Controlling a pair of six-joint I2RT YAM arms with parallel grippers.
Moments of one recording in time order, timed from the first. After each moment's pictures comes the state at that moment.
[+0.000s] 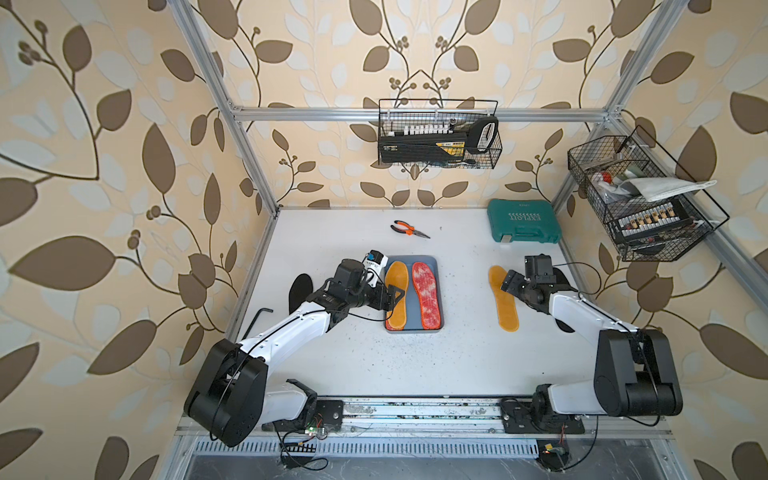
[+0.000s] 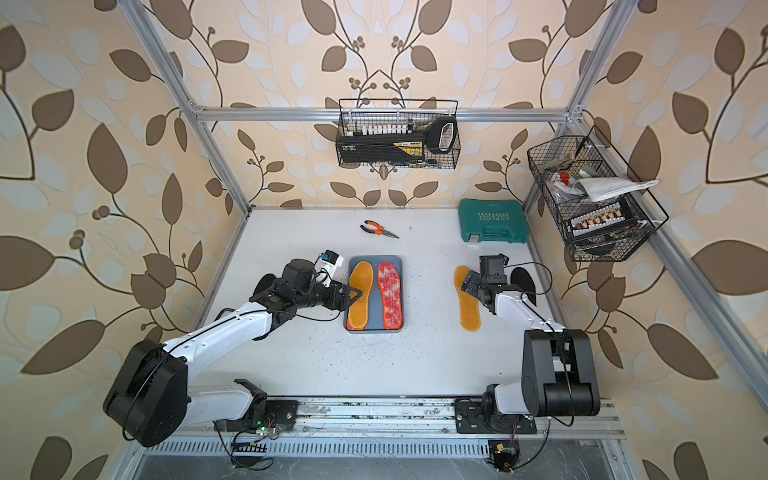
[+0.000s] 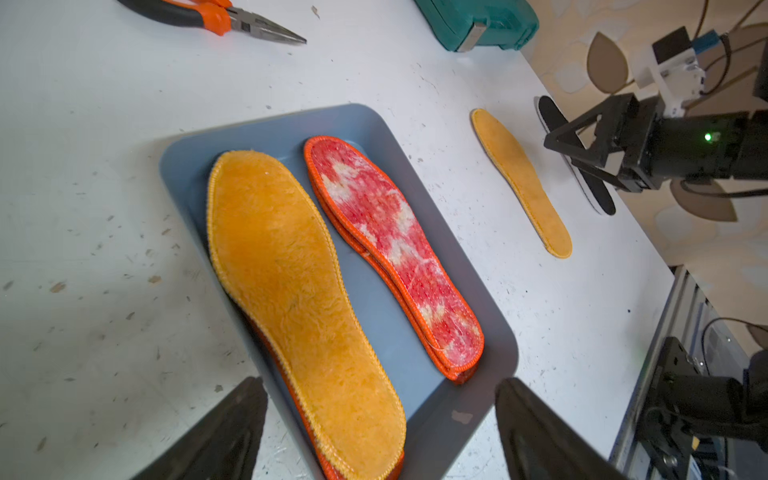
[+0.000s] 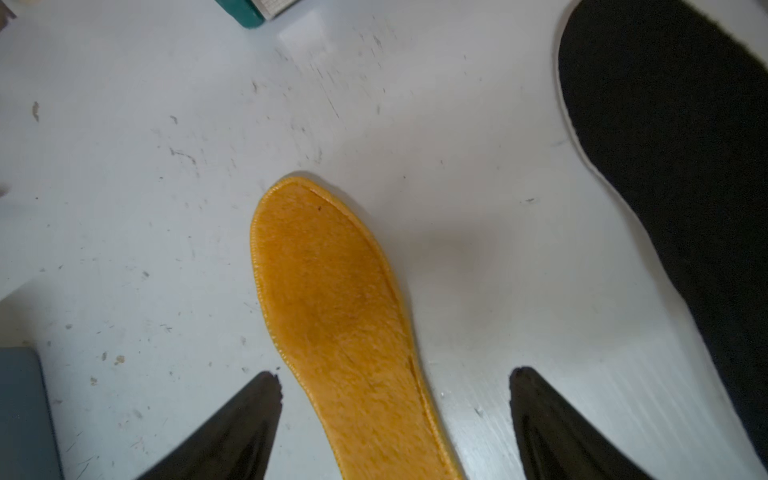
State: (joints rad) left arm -0.53 1.30 0.68 -0.04 0.38 -0.24; right arm -0.04 1.43 0.73 -0.26 0.12 0.56
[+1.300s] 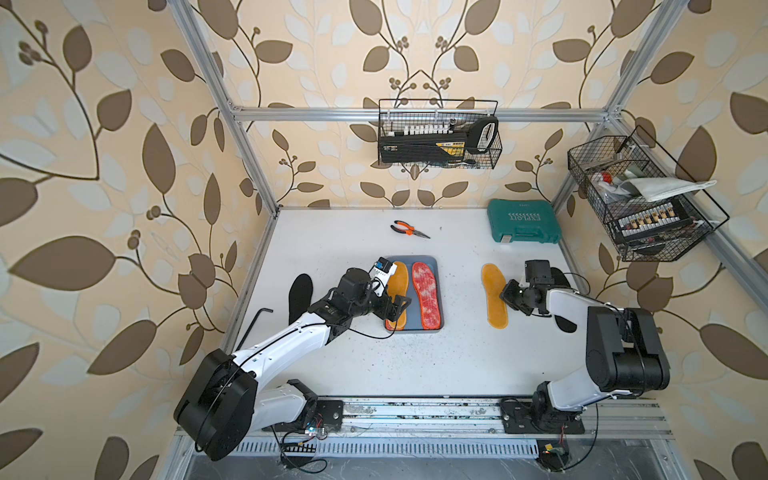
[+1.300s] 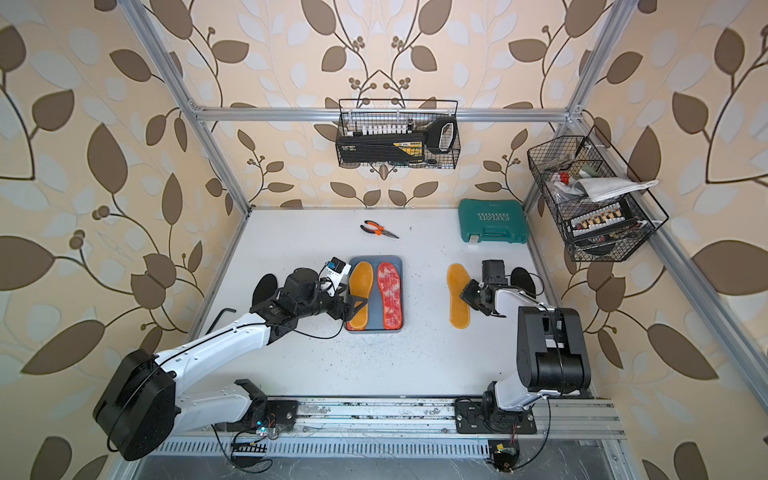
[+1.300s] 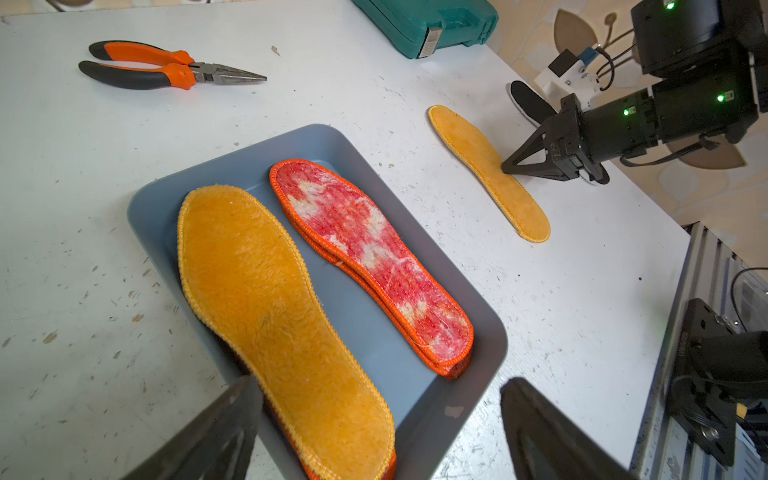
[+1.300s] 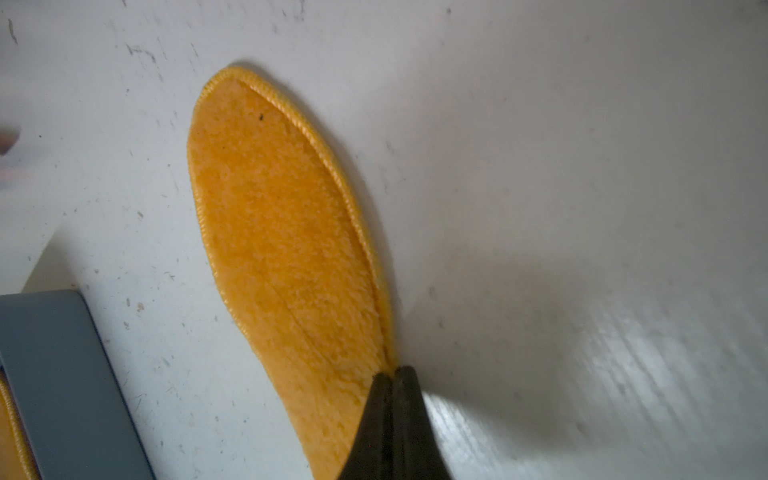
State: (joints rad) left arm -0.62 1.21 0.64 -0.01 0.29 -0.16; right arm -0.08 1.55 0.71 -0.22 -0.14 0.62
